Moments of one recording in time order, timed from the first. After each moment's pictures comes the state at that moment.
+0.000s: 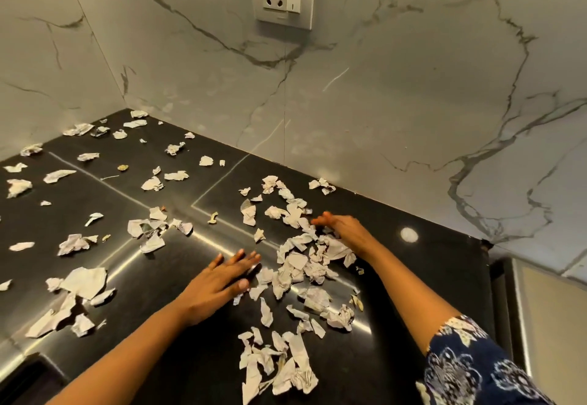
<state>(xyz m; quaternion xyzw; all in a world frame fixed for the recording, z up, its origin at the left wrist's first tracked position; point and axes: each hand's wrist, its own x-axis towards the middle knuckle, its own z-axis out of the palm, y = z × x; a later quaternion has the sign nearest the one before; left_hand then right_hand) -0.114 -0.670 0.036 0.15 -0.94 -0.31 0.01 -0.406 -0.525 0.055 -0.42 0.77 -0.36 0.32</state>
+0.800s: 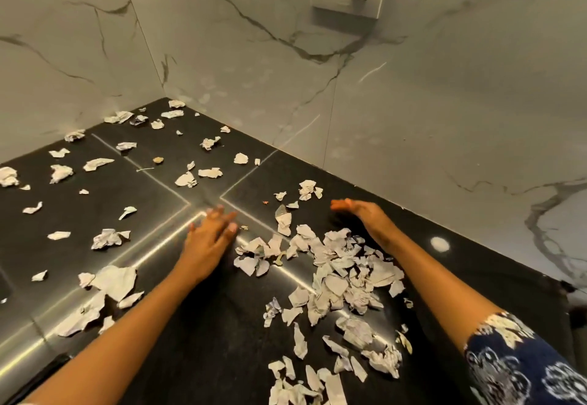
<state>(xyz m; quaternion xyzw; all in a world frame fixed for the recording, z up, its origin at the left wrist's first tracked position) -0.116 -0.773 0.030 0.38 -0.86 -0.29 0.18 -0.422 -0.601 0.062 -0.45 0.71 -0.42 0.35</state>
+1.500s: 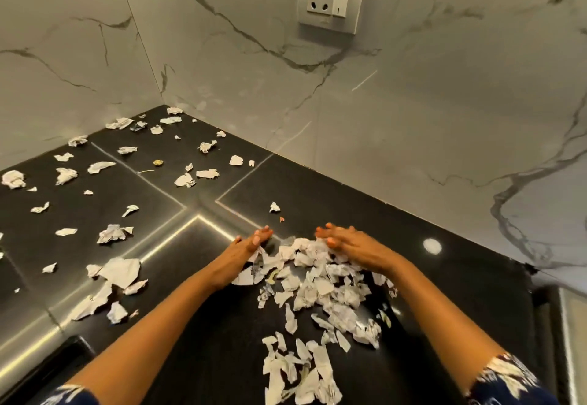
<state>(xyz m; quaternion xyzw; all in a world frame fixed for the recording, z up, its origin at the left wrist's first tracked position) -0.134 -0.709 0.054 0.25 -0.86 -0.43 0.04 -0.379 -0.547 0.081 -0.57 0.72 -0.20 0.34</state>
